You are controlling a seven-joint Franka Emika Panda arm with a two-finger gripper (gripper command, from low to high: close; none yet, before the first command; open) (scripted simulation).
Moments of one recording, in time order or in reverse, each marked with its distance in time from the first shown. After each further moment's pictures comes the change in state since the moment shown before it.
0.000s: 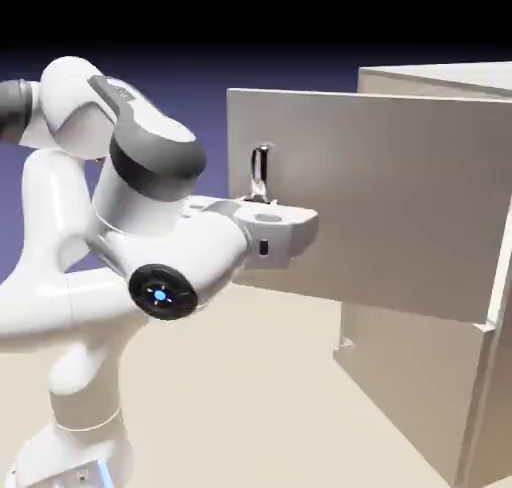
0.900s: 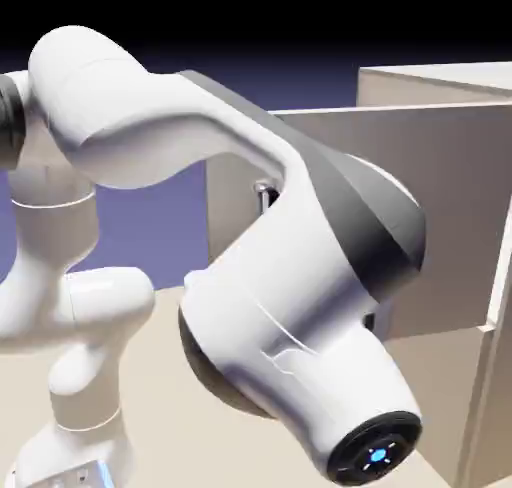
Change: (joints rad) arm 0.068 -0.918 -0.024 0.896 -0.605 -0.289 -0.286
